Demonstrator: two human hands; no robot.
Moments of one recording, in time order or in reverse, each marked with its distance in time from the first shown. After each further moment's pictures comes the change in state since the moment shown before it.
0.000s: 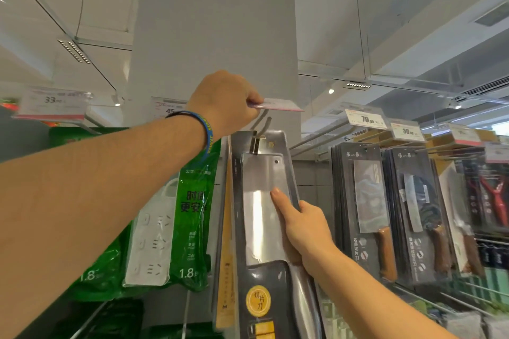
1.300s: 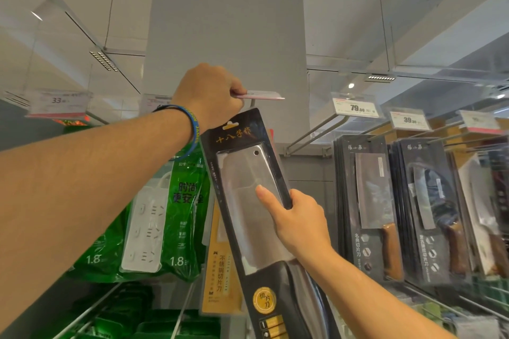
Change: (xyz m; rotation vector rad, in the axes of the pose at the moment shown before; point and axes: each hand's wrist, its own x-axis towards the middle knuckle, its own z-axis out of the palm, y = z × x) left_hand -0.001 0.015 0.005 0.035 0.117 -0.139; right_hand -0.017 0.000 -0.022 -0.196 -0.003 -0.332
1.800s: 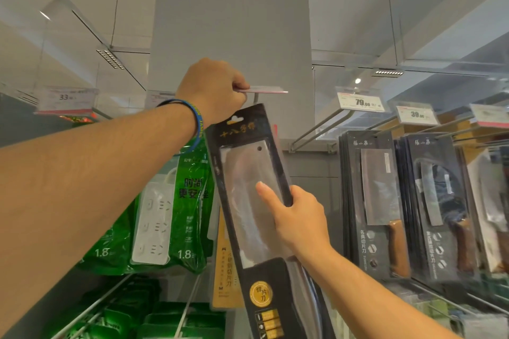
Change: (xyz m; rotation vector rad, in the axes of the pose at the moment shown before) left_hand 0.000 0.002 -0.001 0.002 -0.024 -0.032; right_hand -0.005 -0.001 0.006 0.054 0.013 0.006
